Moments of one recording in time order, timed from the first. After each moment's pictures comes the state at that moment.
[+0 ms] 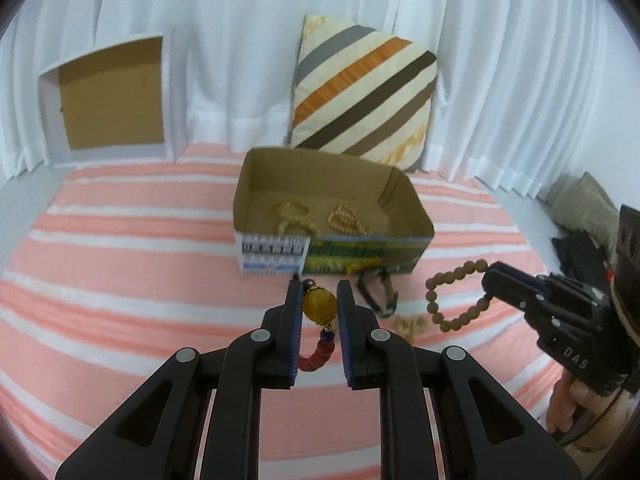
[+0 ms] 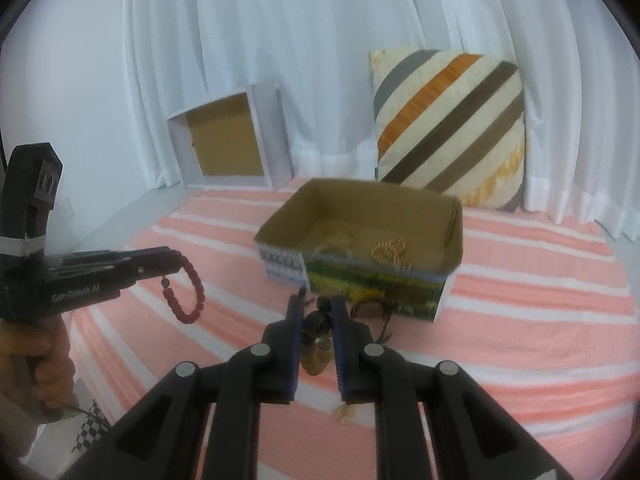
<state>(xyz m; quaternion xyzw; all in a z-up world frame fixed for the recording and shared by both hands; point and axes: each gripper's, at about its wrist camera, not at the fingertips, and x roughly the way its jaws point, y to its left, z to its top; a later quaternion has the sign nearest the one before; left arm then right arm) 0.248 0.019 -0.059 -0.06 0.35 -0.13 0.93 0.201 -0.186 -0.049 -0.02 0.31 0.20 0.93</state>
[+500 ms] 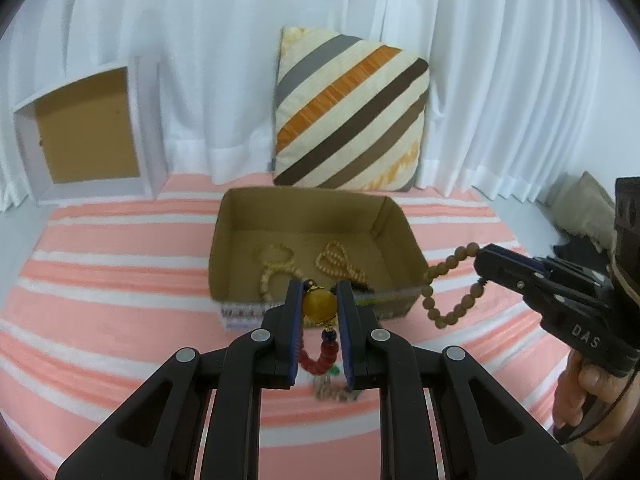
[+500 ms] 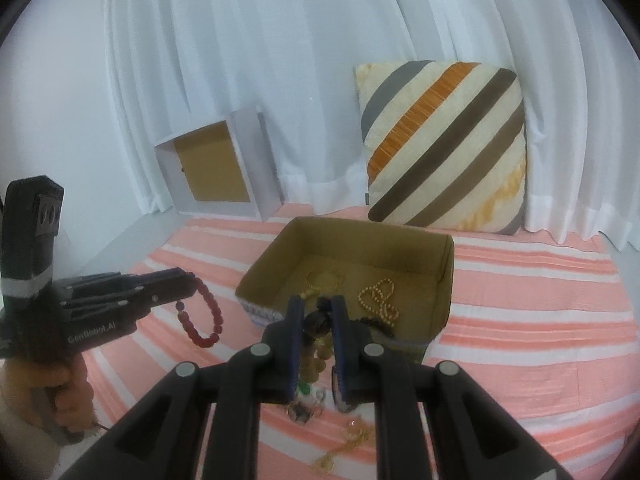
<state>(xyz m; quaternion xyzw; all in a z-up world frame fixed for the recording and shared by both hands) 0.311 -0.010 -0.033 -0.04 0.34 -0.15 0.93 0.272 -0.202 -0.016 0.01 0.32 0.20 0.93</state>
